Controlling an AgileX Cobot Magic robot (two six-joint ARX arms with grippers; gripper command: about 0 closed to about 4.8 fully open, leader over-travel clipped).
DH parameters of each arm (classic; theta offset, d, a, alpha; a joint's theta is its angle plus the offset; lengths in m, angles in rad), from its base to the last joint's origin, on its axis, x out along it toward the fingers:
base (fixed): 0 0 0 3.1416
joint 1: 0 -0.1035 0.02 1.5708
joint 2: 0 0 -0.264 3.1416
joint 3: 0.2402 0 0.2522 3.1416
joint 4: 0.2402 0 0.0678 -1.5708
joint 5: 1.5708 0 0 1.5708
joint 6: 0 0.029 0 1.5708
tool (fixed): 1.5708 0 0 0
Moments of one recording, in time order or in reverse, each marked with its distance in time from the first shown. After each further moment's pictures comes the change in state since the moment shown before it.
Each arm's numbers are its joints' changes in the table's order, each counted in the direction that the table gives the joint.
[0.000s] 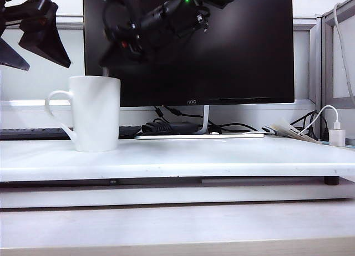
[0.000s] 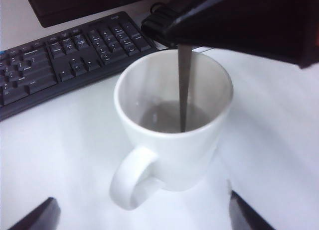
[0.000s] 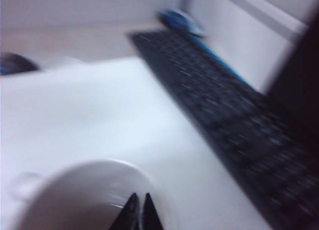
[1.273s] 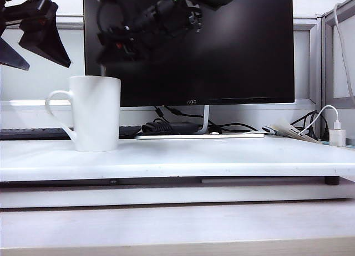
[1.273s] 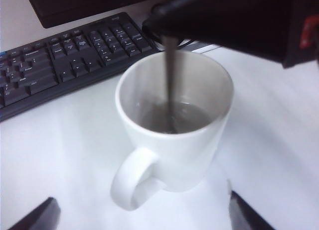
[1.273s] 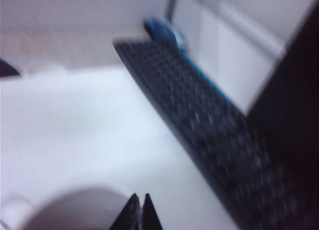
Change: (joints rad) left arm 0.000 0.000 0.000 -0.002 0.000 0.000; right arm -0.020 0.010 -0.004 -0.113 0.023 -0.034
